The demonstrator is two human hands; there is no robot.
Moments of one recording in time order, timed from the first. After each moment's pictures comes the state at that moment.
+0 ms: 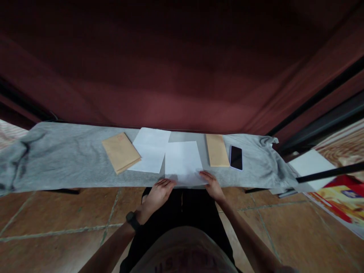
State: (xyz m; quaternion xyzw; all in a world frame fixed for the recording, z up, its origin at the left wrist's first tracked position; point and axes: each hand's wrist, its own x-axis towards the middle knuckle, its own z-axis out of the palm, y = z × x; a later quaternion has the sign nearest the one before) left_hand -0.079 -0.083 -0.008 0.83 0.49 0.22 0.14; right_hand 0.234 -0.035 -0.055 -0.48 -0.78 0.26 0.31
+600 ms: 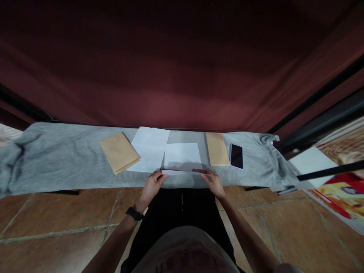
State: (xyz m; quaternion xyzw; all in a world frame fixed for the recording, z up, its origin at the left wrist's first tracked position) left_hand -0.100 -0.052 -0.026 0.64 0.64 0.35 0.25; right_hand 0.226 -0.025 -0.031 -0.51 -0.74 0.29 0.34
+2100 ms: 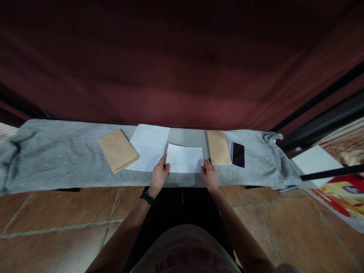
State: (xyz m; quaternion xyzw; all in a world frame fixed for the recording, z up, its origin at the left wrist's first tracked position) left_hand -0.072 -0.003 -0.034 0.58 0.72 0.32 0.22; right_hand 0.197 -0.001 -0.064 -0.64 -0.71 0.07 0.29
